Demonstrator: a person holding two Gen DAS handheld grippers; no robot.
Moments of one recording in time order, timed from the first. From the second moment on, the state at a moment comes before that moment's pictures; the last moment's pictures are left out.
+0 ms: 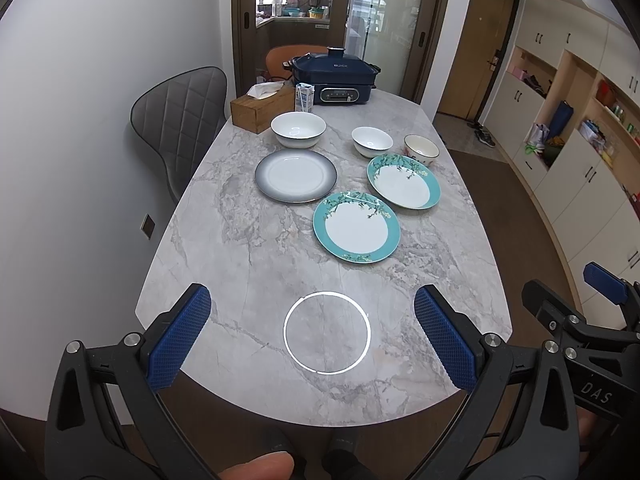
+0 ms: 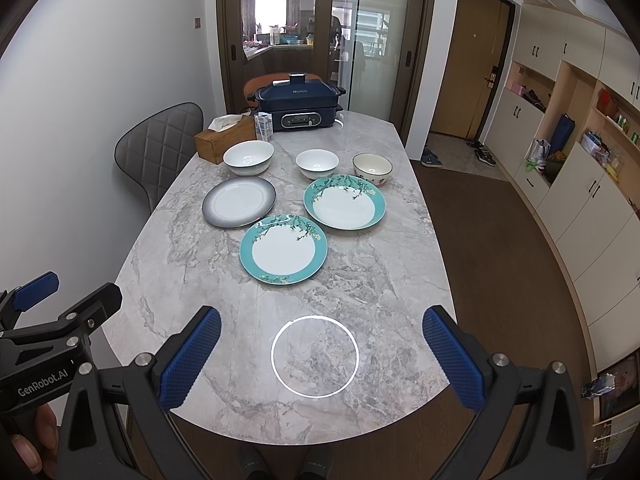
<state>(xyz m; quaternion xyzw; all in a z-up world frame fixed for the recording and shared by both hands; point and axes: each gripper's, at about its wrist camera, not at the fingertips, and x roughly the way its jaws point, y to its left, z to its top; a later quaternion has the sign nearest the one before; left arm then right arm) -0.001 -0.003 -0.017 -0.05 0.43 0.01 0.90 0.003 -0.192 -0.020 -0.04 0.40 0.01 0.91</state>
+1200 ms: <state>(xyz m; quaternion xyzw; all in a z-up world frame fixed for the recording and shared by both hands) -0.003 -0.013 -0.037 -0.06 0.44 0.03 0.90 0.008 -0.195 -0.032 -0.04 0.41 0.02 0.91</state>
